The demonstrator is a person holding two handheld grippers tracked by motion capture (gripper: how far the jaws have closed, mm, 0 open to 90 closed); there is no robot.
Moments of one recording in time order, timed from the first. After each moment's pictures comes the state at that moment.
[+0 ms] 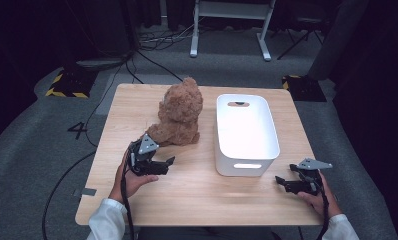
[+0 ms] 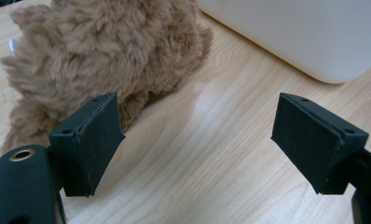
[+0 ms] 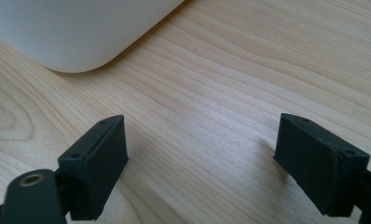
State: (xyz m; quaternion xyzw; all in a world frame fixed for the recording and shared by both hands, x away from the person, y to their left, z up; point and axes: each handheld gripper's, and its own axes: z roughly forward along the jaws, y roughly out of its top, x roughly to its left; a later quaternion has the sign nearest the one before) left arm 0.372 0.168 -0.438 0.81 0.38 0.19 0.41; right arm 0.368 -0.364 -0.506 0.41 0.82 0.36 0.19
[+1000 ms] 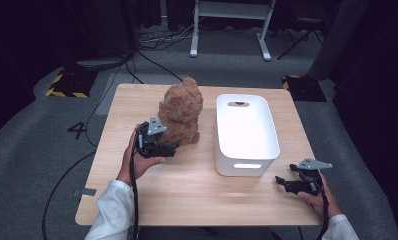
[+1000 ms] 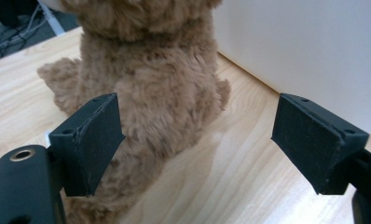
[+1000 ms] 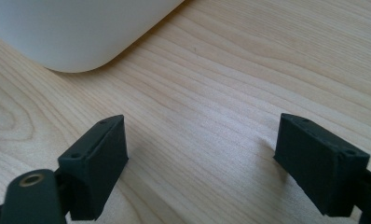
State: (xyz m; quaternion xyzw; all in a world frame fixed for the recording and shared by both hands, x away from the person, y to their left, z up) left arm 0.409 0.152 -0.408 0.80 0.38 0.21 0.41; right arm 0.368 -0.364 -0.506 0.41 0.82 0.36 0.19
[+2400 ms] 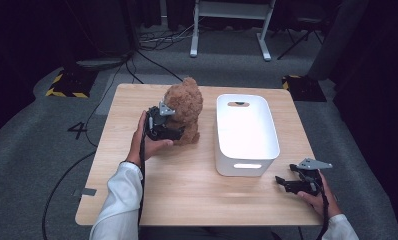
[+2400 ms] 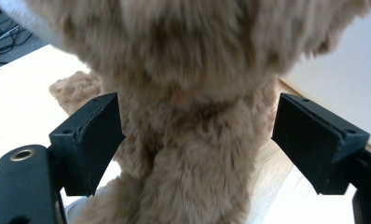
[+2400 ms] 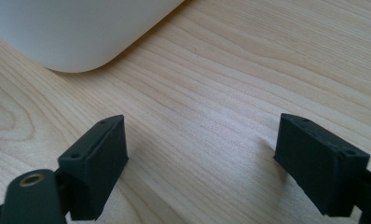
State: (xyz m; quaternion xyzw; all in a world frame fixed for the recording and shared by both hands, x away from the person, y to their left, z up) left arm 0.464 0.134 -0.405 0.81 0.40 0.21 0.37; right arm 0.368 -0.364 -0.506 0.41 0.82 0.36 0.19
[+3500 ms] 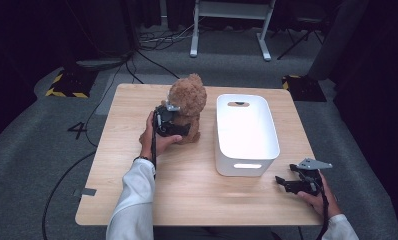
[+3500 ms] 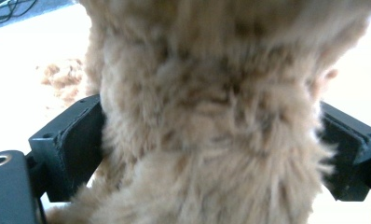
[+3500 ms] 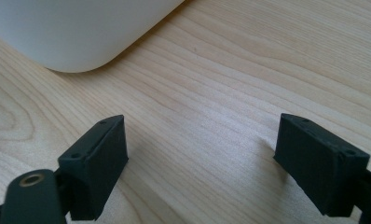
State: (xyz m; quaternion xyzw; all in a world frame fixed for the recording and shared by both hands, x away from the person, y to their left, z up) left arm 0.498 0.117 -0.435 0.79 0.45 0.20 0.36; right arm 0.368 -0.364 -0.506 0.41 0.82 0.36 0.19
